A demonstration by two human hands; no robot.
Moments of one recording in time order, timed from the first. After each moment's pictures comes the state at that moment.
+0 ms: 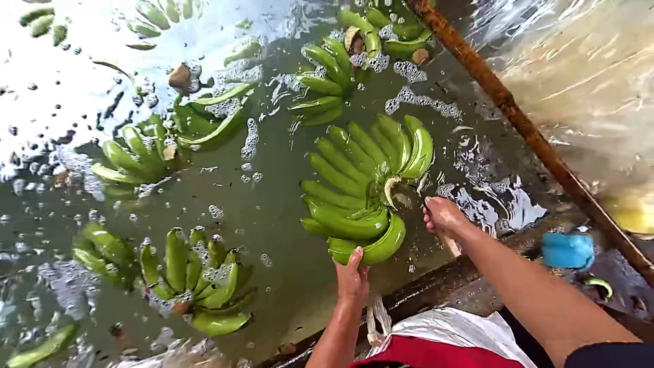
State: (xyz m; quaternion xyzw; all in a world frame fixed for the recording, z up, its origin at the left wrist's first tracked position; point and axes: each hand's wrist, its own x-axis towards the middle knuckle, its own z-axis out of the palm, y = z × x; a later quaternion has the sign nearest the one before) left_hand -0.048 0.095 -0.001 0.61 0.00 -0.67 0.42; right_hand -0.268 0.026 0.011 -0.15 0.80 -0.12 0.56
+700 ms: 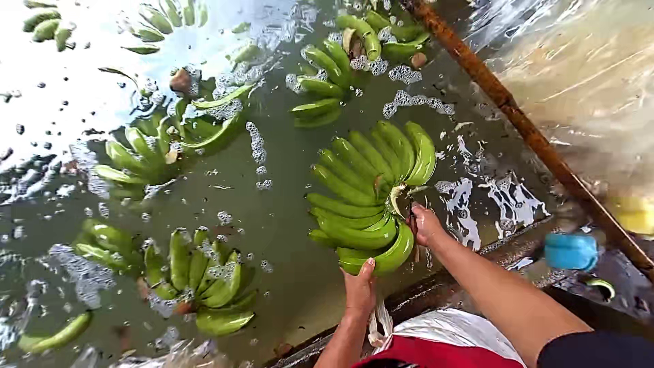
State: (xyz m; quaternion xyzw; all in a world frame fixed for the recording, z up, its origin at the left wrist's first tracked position) left_hand -0.049 0.115 -0.001 0.61 -0.03 -0.68 0.40; right_hand -0.223 0.039 -0.030 -0.04 0.74 -0.37 0.56
